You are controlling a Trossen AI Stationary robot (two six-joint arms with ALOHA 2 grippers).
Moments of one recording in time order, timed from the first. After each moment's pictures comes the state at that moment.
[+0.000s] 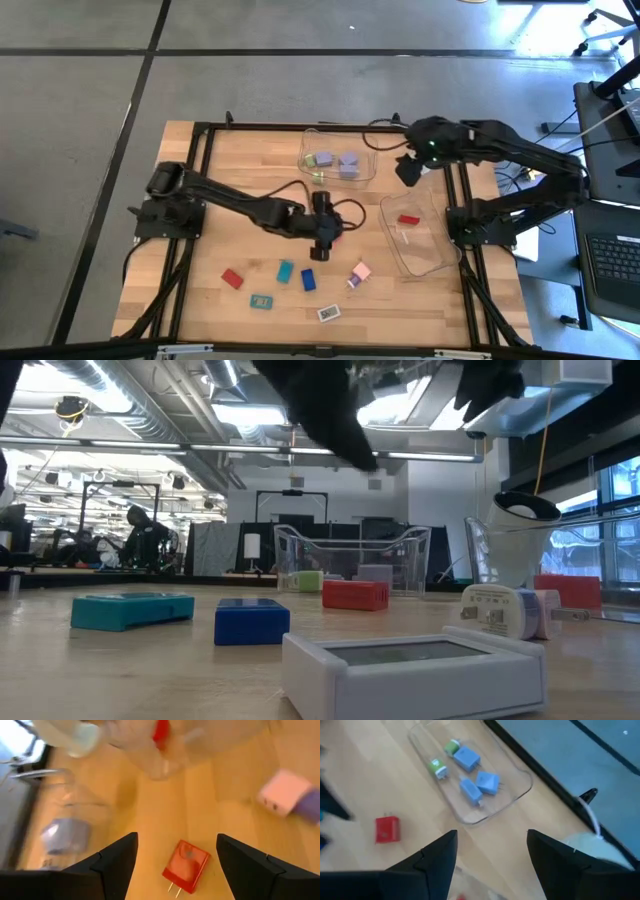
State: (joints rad) left arm -0.20 1.83 1.40 -0.42 -0.41 0.04; right arm -0.19 1.19 1.42 -1.21 0.28 0.38
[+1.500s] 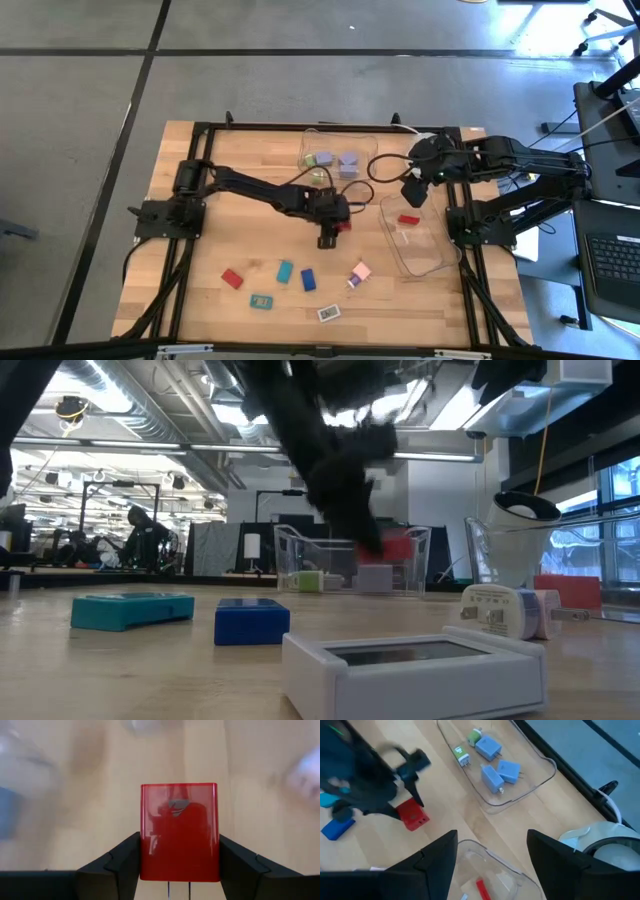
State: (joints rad) left arm -0.03 1.99 1.40 -0.35 -0.10 -0.01; right arm 0.07 1.16 1.42 -1.29 0.38 0.57
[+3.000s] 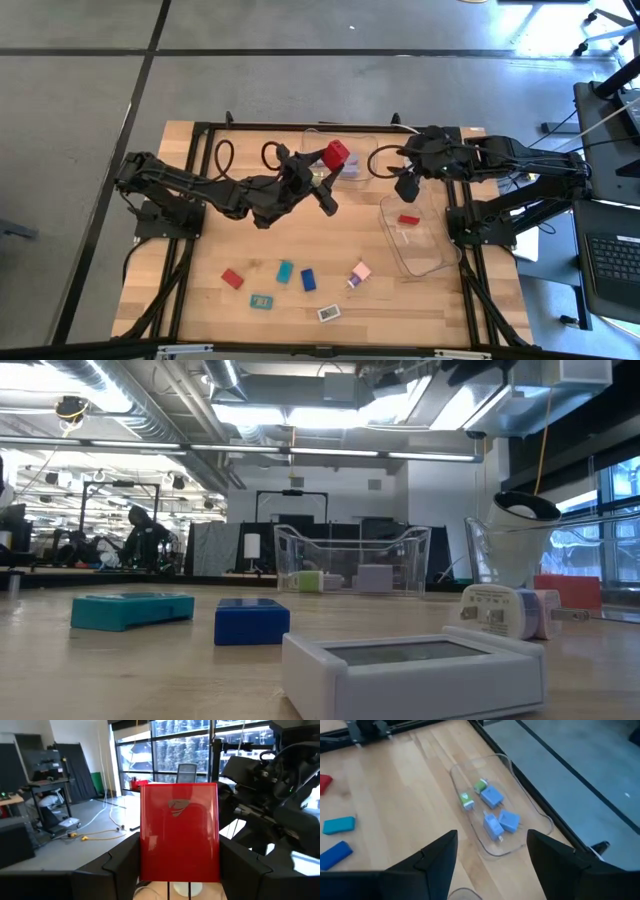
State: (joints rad) left arm -0.24 1.55 1.40 0.24 -1.00 0.07; right arm 0.07 1.16 1.42 -1.07 0.46 0.35
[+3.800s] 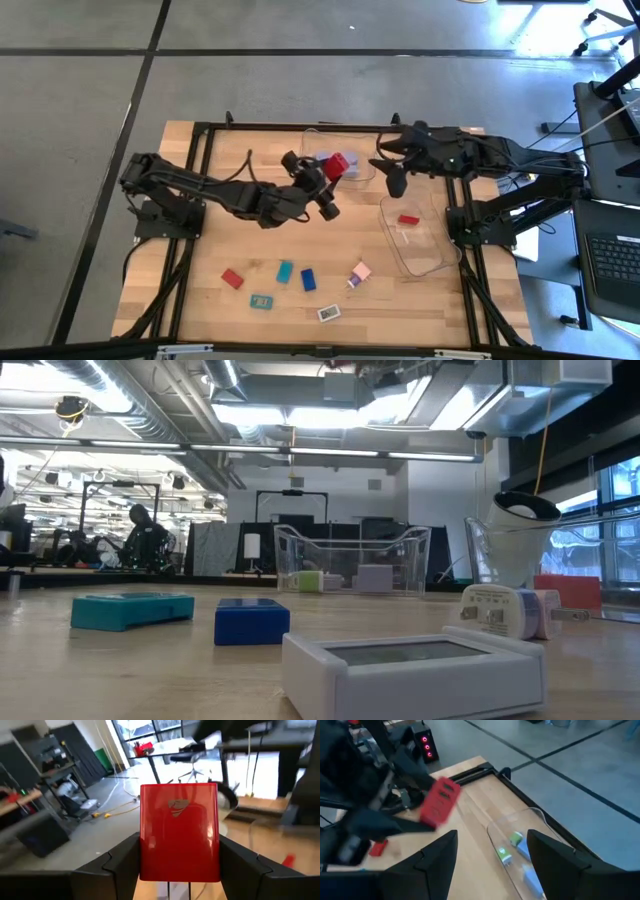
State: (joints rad) left arm -0.20 1.61 1.40 -0.10 -1.00 0.00; right arm 0.07 1.18 1.43 -0.74 0.41 0.36
